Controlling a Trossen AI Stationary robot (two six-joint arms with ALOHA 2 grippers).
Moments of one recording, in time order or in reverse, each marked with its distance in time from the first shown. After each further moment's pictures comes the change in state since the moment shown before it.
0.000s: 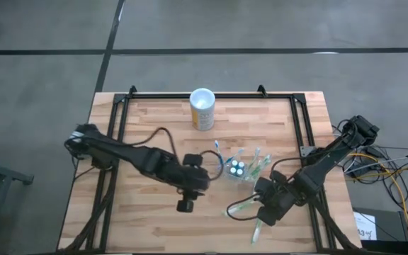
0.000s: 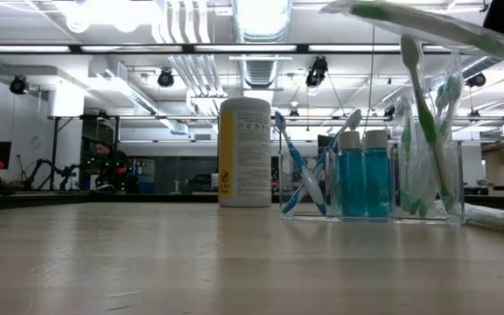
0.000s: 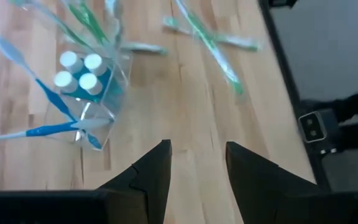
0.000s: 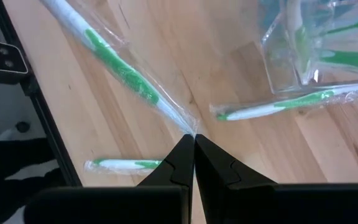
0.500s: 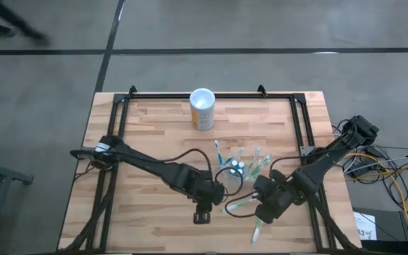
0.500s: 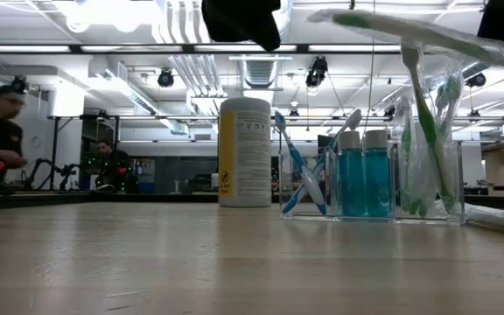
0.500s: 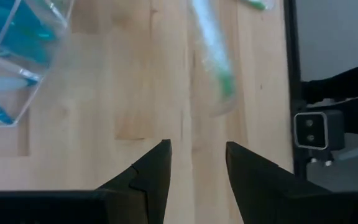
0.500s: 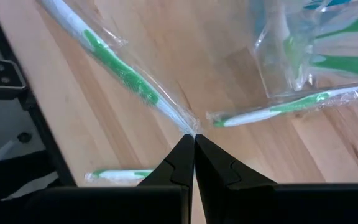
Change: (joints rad) left arm 0.000 0.281 0.148 -0.047 0.143 -0.185; right arm -0.025 0.004 0.000 0.002 0.012 0.025
